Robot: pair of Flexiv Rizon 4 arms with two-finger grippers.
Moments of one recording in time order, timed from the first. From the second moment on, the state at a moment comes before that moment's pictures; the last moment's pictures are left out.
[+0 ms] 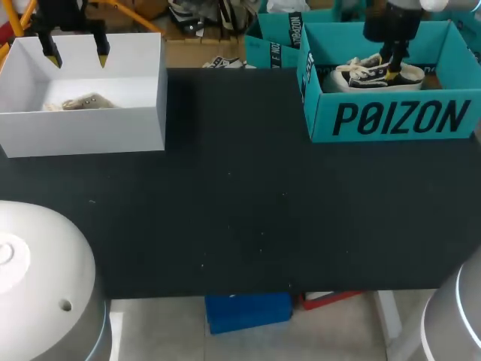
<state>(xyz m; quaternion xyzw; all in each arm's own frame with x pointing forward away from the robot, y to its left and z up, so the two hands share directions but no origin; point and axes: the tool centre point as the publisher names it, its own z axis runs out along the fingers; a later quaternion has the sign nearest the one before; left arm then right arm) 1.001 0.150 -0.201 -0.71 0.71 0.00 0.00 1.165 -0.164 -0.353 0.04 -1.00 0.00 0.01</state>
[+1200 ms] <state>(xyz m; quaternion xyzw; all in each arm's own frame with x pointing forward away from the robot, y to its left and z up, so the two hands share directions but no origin) 1.001 0.150 -0.201 -0.71 0.71 0.00 0.00 1.168 -0.181 -0.405 0.03 -1.00 0.03 -0.01</state>
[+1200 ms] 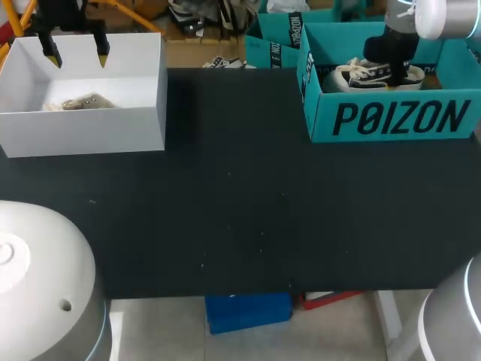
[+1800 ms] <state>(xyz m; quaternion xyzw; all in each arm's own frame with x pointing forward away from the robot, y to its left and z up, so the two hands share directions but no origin) 1.001 0.150 -0.201 -0.71 0.71 0.00 0.00 1.177 -0.172 -0.395 0.03 -1.00 0.03 -0.01</state>
